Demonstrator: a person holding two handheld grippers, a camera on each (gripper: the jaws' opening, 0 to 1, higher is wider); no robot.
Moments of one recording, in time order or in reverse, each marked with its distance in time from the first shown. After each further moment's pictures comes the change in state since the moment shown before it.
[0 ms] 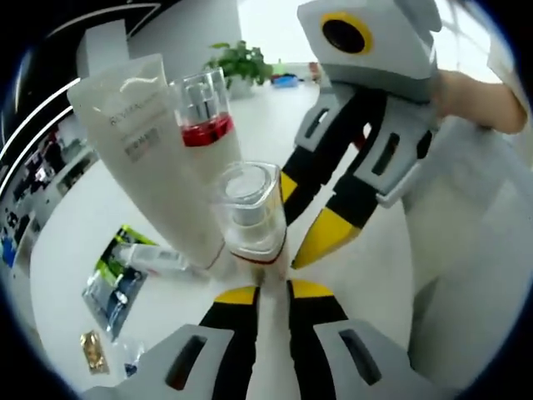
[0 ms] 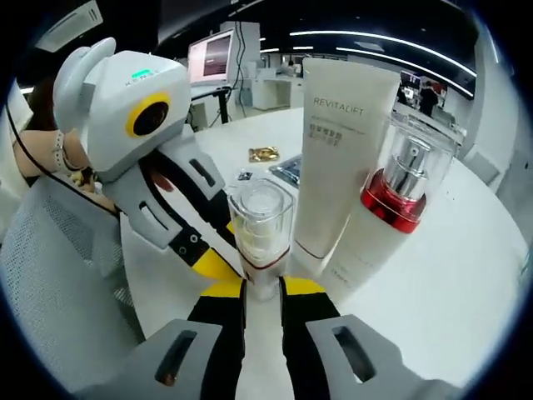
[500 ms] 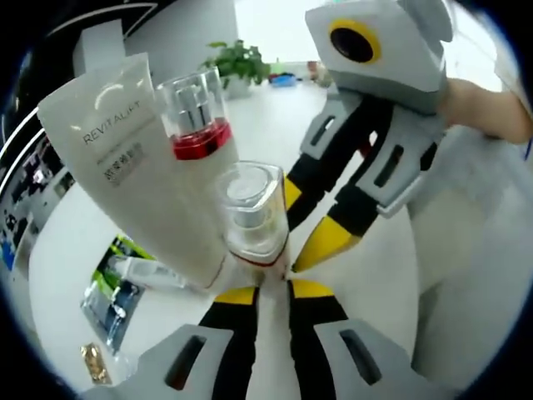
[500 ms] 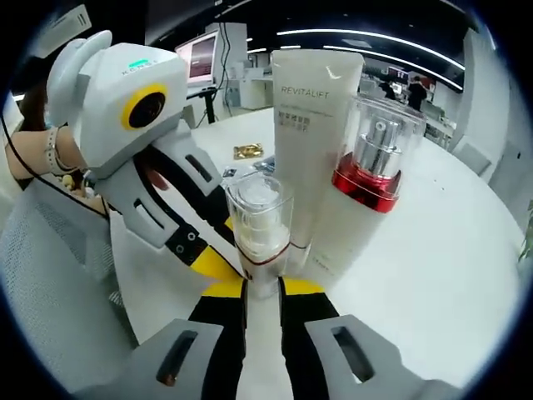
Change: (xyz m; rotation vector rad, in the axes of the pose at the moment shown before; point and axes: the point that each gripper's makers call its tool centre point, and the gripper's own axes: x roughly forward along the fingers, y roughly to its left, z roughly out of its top) left arm 0.011 0.002 0.011 0.005 0.010 -0.010; right arm -0.001 -0.014 -0.008 0.031 0.005 -0.047
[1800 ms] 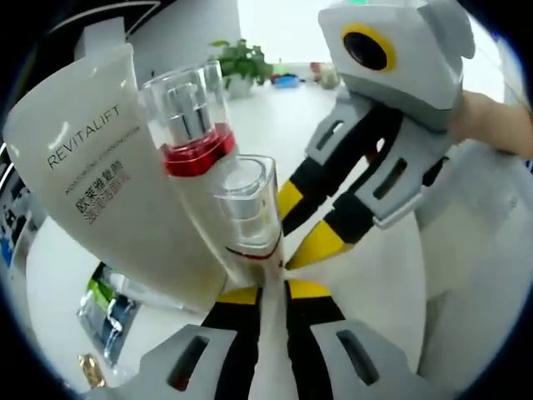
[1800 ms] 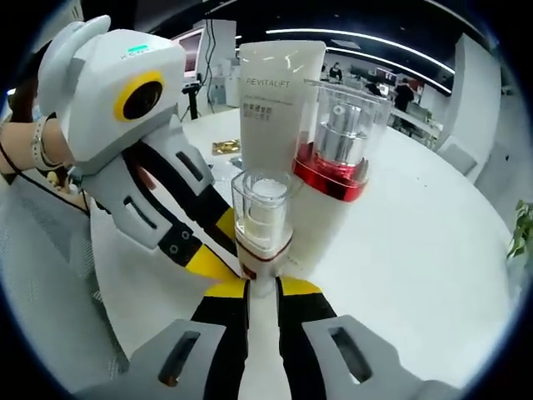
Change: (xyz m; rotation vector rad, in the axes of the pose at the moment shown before) left arm 0.015 0.004 0.012 -0.012 -0.010 0.000; right arm 0.000 -0.025 -0.008 -0.012 0.025 -0.084
